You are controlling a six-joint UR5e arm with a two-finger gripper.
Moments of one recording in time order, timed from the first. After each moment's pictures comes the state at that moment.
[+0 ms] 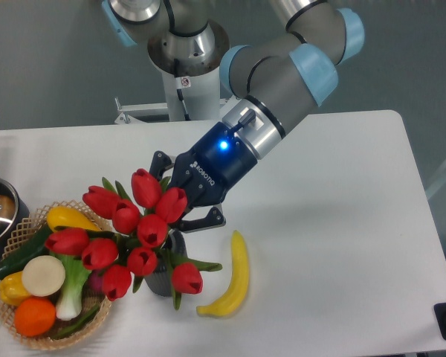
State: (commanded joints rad) arm 2.52 -1.90 -1.59 -0.70 0.36 0.92
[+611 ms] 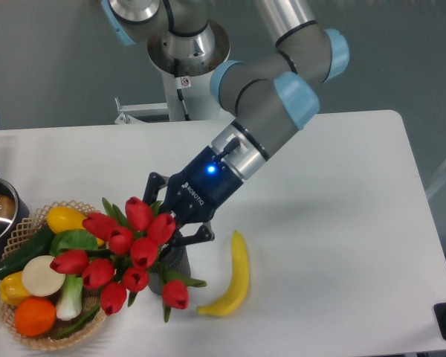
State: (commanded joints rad) arm 2.48 -1.93 -1.69 -0.70 0.45 1.01
